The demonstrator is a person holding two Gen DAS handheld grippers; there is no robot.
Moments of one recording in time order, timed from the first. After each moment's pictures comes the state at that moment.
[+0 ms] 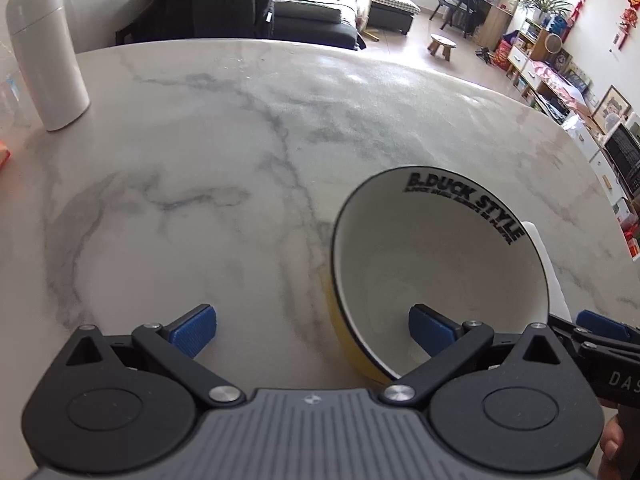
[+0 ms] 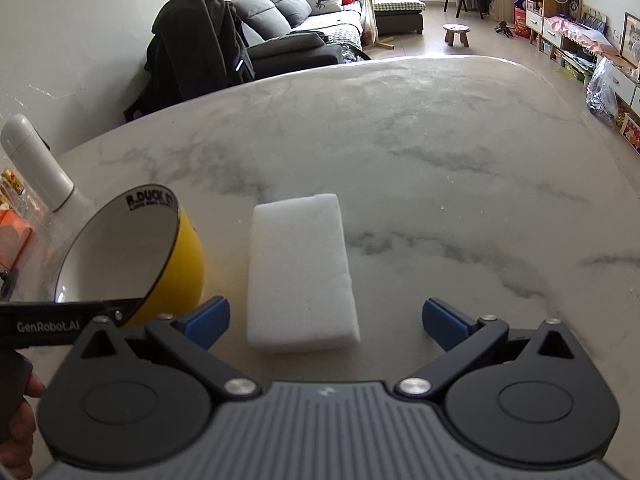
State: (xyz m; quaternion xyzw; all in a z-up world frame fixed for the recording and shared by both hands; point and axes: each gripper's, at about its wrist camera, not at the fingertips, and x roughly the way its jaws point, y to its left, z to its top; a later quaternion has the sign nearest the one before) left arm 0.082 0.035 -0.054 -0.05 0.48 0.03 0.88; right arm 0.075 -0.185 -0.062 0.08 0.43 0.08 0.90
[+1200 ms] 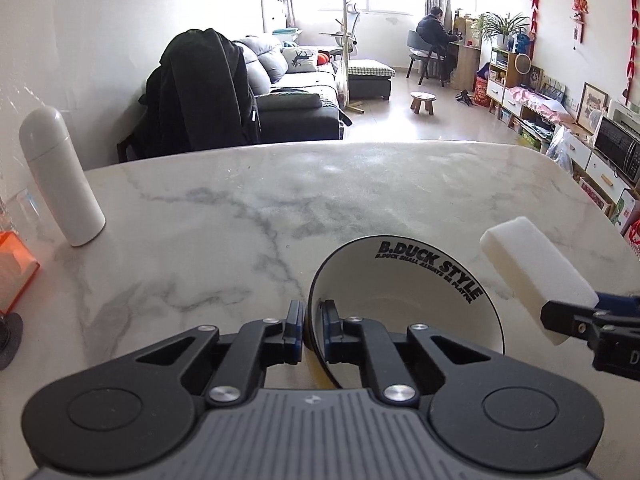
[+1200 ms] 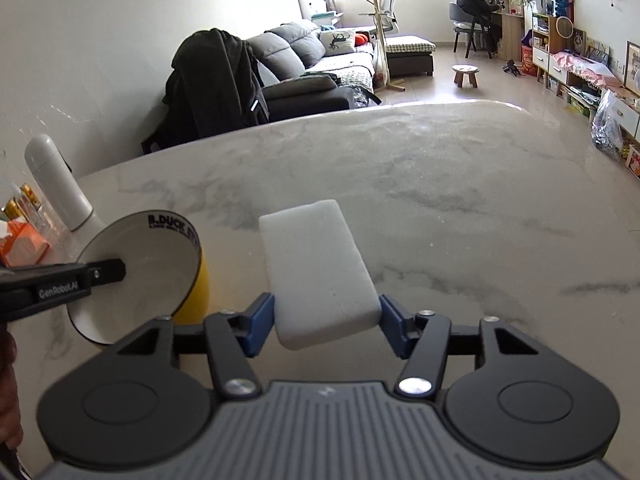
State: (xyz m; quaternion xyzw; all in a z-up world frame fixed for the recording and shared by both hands) left arm 0.053 -0.003 -0.021 0.05 0.35 0.00 0.93; right arm 0.048 -0.199 -0.037 0.07 0.35 0.10 0.93
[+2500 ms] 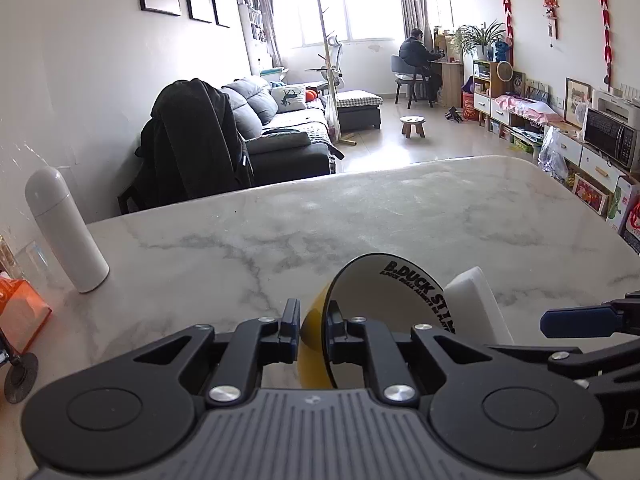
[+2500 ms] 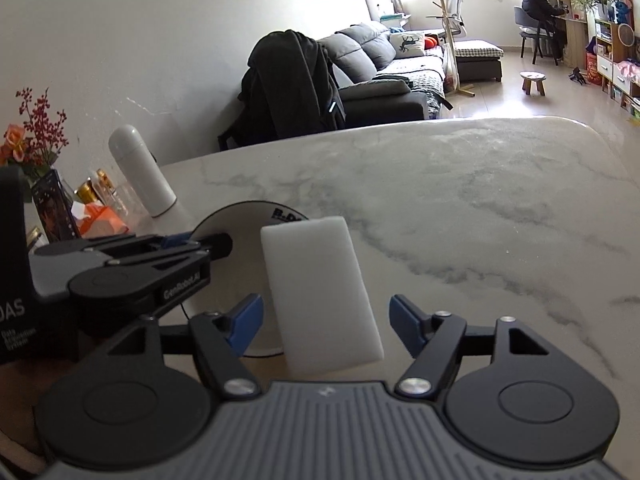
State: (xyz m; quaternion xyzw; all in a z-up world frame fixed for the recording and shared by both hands) left arm 0.024 -0.039 -0.011 0.10 0.30 0.00 0.95; right arm 0.030 -0.185 -0.022 0.10 0.36 0.20 0.90
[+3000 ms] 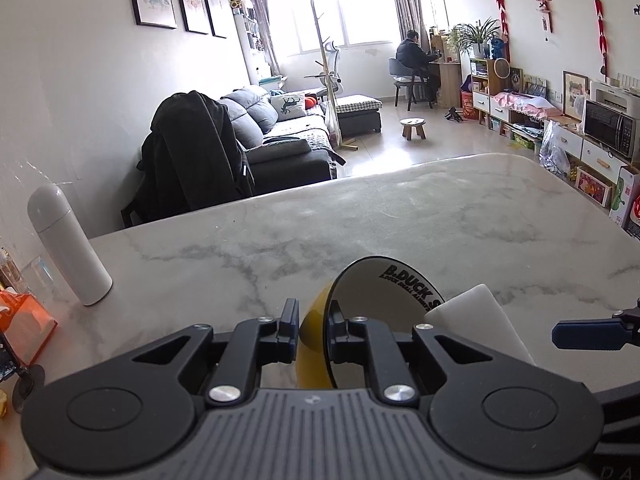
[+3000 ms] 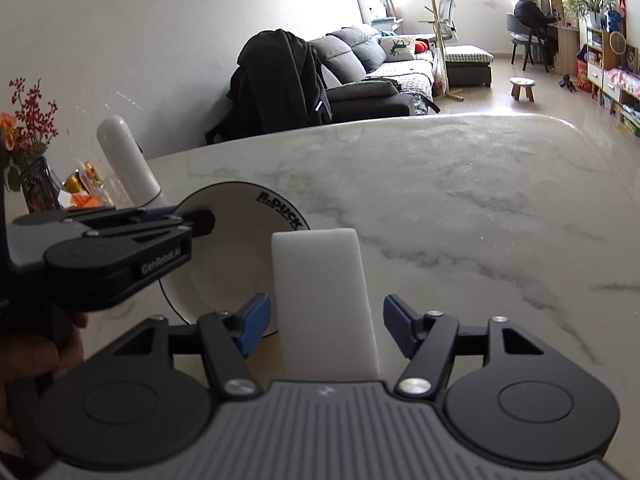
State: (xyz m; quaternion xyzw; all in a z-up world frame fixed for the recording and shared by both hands) left arm 0.021 -0.047 -0.013 0.11 0.29 0.00 0.95; right arm 0.006 -0.188 -0.032 0.05 0.34 0.19 0.92
